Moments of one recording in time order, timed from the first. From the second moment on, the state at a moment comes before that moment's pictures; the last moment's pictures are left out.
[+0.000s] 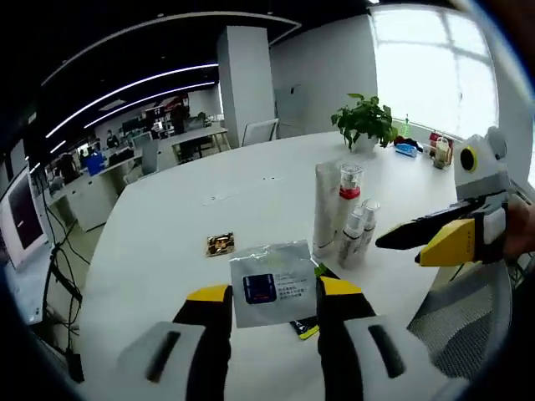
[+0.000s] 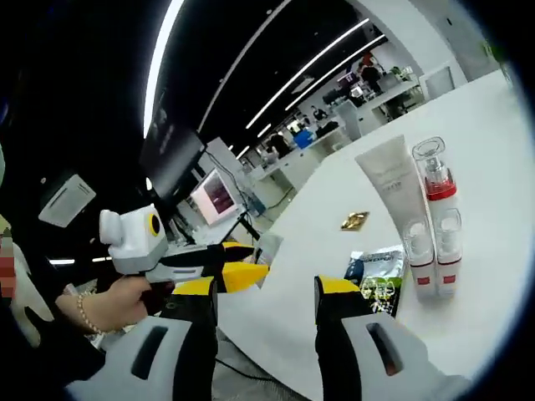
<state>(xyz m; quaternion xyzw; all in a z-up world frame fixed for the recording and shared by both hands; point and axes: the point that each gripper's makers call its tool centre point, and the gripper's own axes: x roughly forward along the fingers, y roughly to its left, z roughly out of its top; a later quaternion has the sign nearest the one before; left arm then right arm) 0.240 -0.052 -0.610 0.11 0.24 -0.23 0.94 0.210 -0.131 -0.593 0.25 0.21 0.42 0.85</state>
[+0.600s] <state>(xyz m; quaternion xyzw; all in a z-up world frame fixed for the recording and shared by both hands) 0.225 -0.072 -0.594 0.13 0.22 -0.25 0.93 0.234 -0.109 -0.592 0.27 0.22 0.43 0.83</state>
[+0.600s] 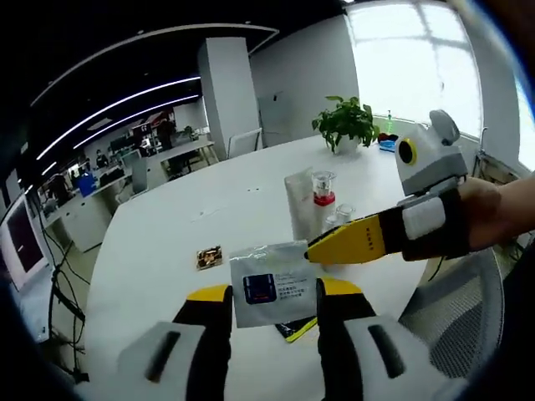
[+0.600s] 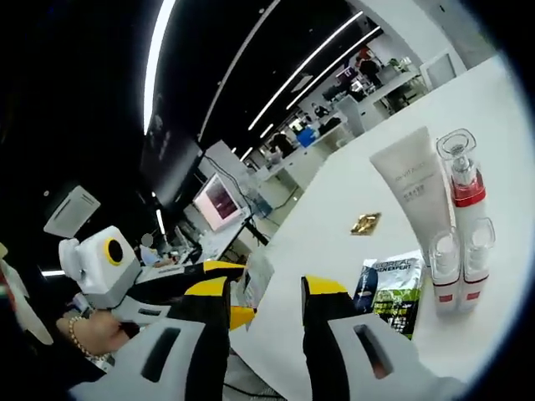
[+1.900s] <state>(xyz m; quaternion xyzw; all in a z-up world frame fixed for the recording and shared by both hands) 0.214 -0.028 -0.573 -0.21 0.18 -0.34 0.90 0.227 -0.098 -0.561 0.35 0.19 0.49 0.78</state>
